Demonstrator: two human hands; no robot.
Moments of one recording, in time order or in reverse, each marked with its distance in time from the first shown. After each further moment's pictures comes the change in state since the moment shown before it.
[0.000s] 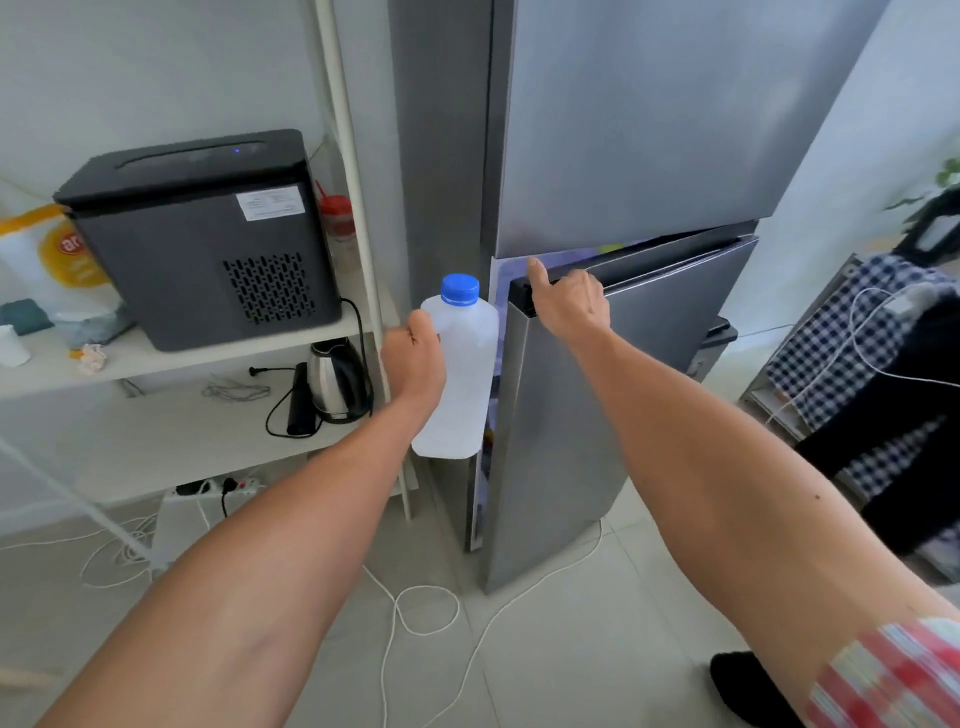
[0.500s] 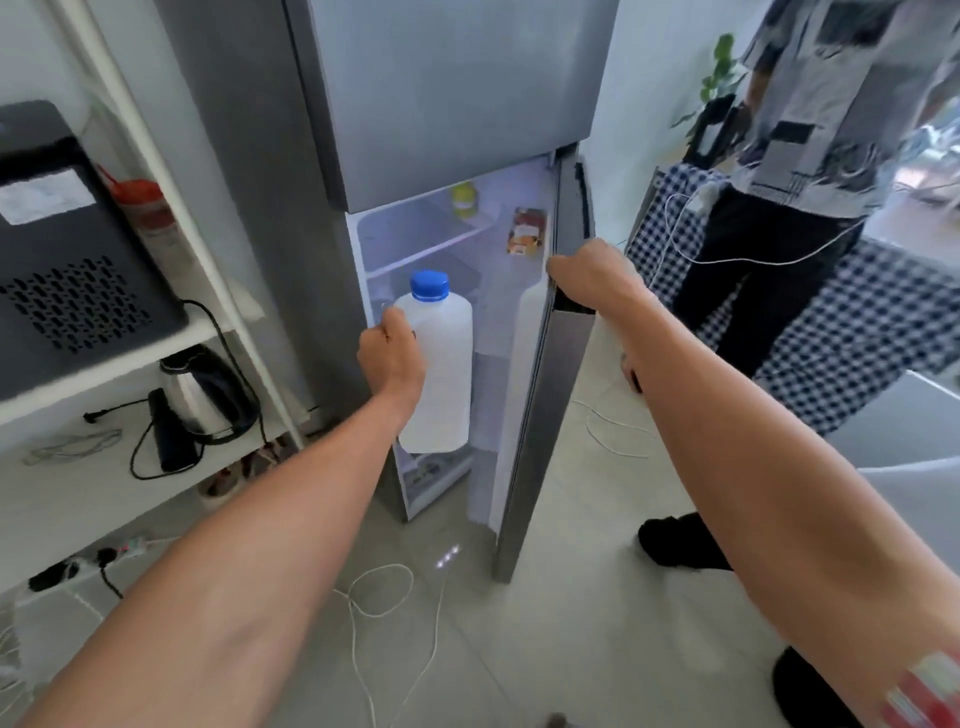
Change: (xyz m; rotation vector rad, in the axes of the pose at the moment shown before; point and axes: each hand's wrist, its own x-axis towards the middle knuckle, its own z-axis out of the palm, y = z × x) left_hand -0.064 -0.033 0.054 0.000 -0.237 -0.045; right_hand -0.084 0.113 -0.118 -0.158 0.049 0.240
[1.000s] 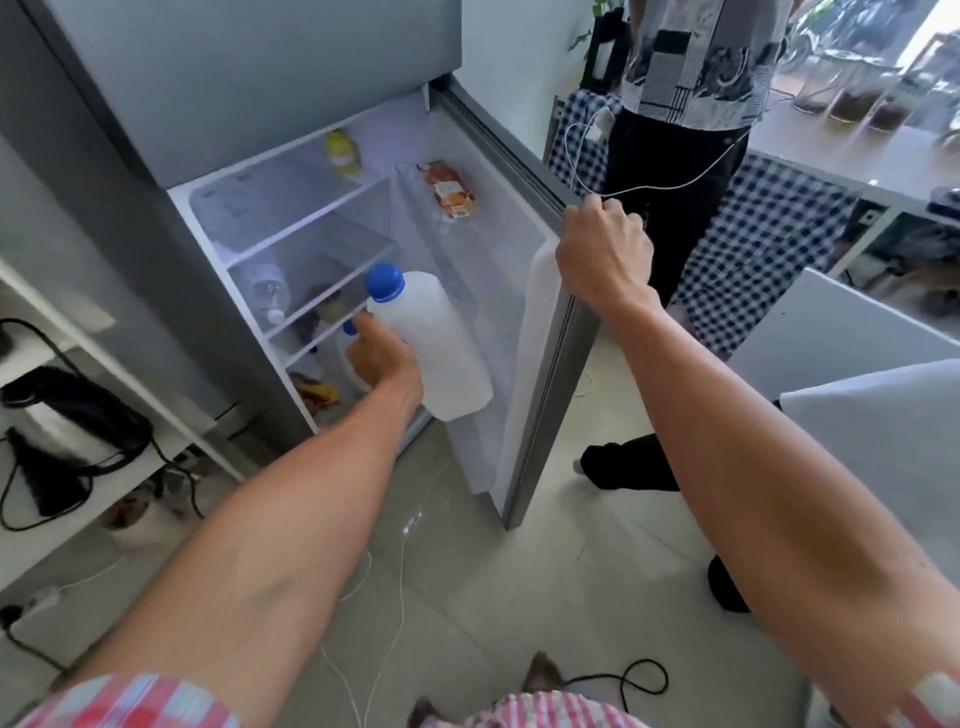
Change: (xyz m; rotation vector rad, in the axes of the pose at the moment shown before) left_hand -0.067 -0.015 0.116 -0.384 -0.033 -0.417; right_hand -0.015 0.124 -0.034 -0.253 0.426 0.027
